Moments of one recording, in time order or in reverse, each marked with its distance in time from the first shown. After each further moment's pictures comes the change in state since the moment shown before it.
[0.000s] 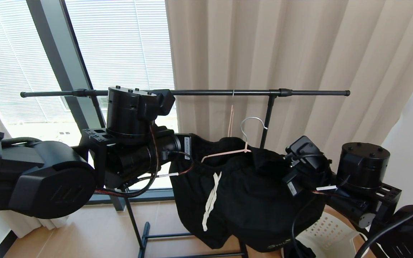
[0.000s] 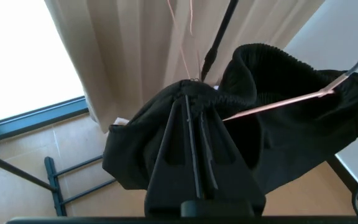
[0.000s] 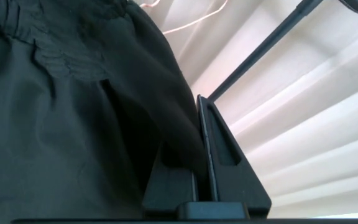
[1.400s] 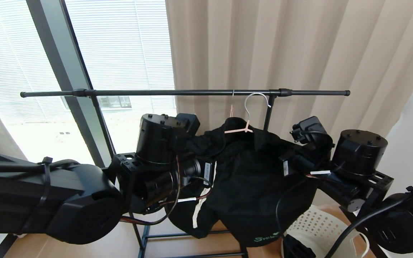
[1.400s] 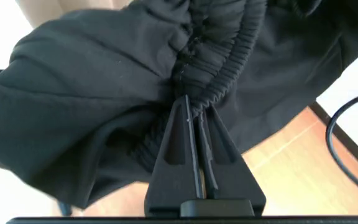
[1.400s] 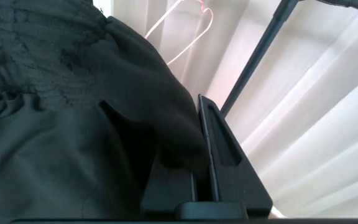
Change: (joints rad) left arm -0.099 0.081 0.066 -0.088 -0.006 0.017; right arm 0.001 0.023 -0.096 -0.056 -0.002 0.242
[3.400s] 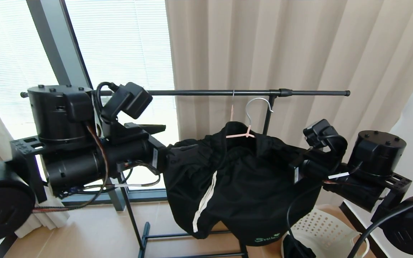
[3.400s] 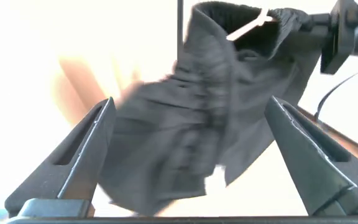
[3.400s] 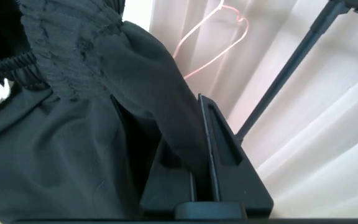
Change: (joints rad) left arm 0.243 -0.245 0.129 -0.073 -0.391 0.341; right arm -0.084 -0.039 0.059 -0.002 0.300 -0.003
